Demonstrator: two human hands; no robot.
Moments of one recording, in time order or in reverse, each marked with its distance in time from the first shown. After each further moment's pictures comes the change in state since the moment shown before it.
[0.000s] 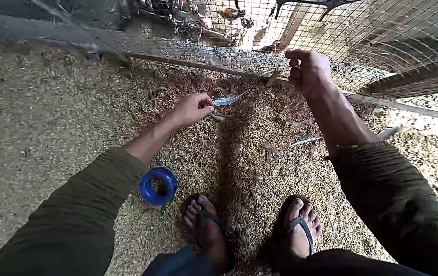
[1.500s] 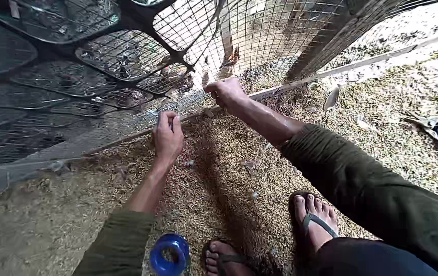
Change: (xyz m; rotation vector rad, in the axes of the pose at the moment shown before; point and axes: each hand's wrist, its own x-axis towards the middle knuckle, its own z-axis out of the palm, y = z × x) left_hand 0.064 0.091 0.020 0.139 0.427 0.163; right_hand 0.006 -0.001 -0.004 0.018 -0.058 0.048
